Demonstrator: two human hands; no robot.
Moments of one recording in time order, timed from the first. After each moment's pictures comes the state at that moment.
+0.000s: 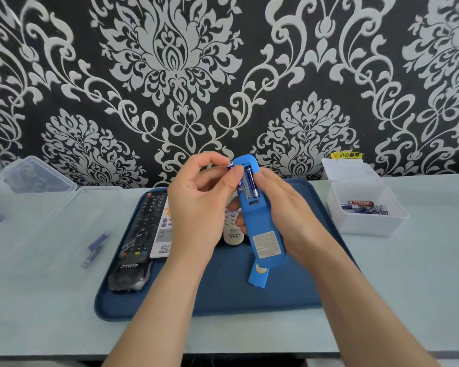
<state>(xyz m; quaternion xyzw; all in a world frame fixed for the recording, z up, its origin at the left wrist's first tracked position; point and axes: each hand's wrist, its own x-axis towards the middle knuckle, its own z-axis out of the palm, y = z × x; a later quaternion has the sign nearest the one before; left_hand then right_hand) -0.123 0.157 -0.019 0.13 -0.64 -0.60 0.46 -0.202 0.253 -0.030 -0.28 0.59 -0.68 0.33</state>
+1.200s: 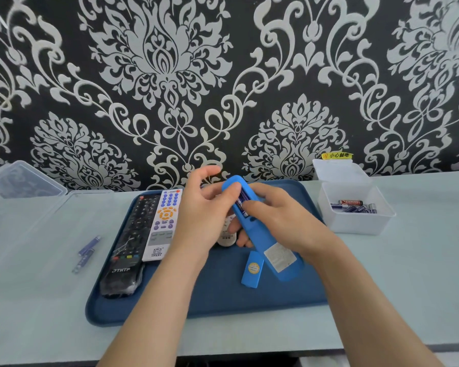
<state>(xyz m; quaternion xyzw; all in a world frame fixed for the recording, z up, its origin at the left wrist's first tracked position) -0.129 0.154 -0.029 0.23 -0.67 -0.64 0.29 -0.214 0.266 -0.031 -0.36 0.64 -0.59 0.35</state>
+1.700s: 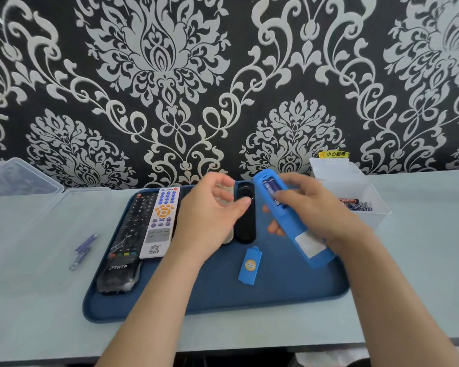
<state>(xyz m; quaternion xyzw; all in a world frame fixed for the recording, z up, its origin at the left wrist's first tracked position) -0.129 0.157 -0.033 0.27 -0.81 -0.44 0.26 -0.240 0.293 -0.029 -0.27 0.69 -0.60 0.30</state>
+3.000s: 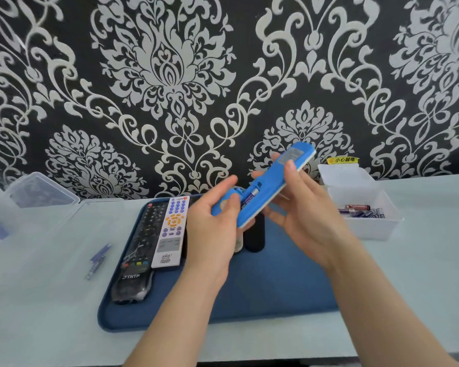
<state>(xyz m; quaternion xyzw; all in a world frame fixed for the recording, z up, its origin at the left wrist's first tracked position) -0.126 0.172 -0.031 0.24 -0.61 -0.68 0.34 -0.229 0.272 -0.035 -0.22 0.49 -0.78 0.31</state>
